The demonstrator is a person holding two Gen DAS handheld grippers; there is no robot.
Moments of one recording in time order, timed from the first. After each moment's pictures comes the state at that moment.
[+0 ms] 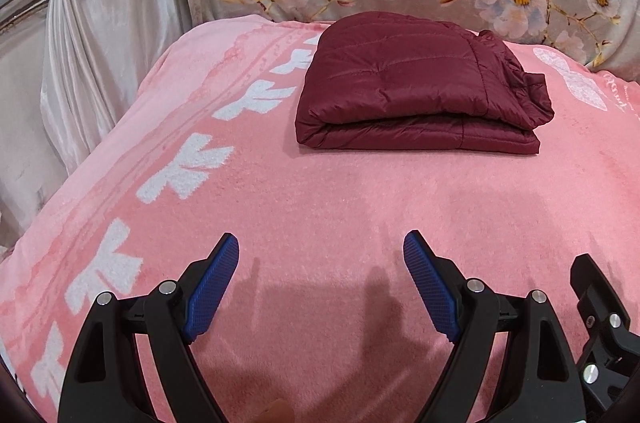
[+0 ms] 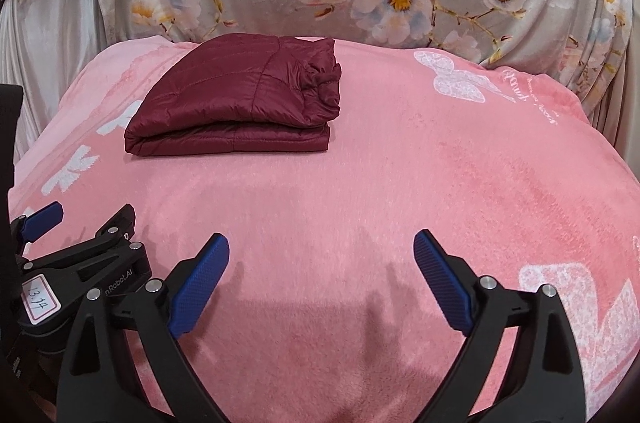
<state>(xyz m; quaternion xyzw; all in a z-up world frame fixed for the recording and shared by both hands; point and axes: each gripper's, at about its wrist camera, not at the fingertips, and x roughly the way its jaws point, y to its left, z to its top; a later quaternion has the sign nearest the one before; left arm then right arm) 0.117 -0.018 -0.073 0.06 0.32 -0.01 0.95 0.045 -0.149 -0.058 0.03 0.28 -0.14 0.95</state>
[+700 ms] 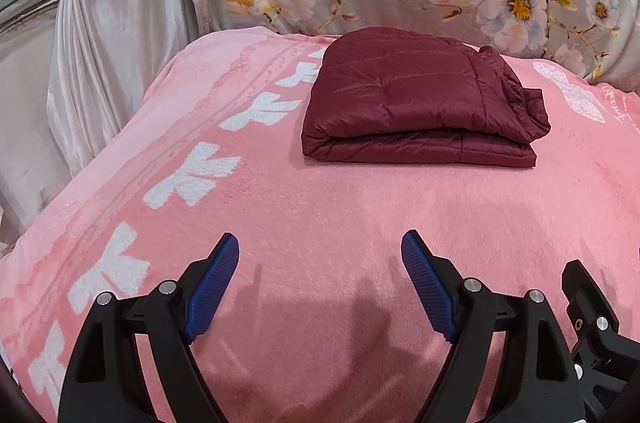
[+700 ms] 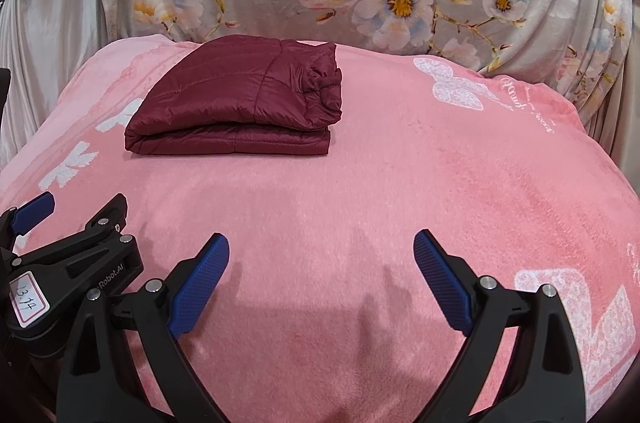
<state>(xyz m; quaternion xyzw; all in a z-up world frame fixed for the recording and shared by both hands) 0.110 -0.014 -0.068 0.05 0.29 0.00 0.95 0.044 -0.144 -0.056 0.01 0.28 -0.14 0.95</state>
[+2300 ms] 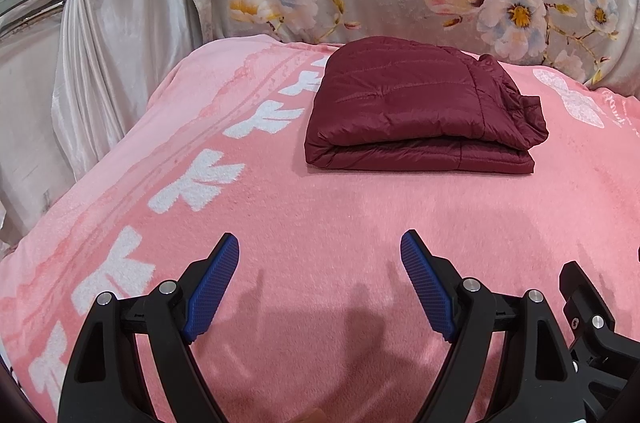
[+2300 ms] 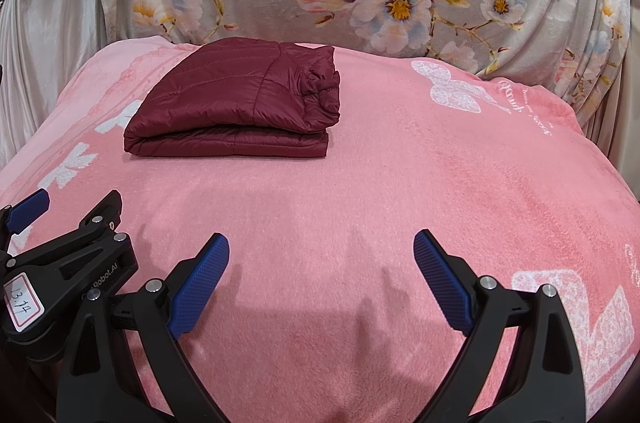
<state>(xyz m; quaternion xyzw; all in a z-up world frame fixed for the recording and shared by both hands) 0.106 -0.017 -0.060 0.05 0.29 0.00 0.96 0.043 -0.144 -0.056 0.01 0.28 -0.14 0.95</state>
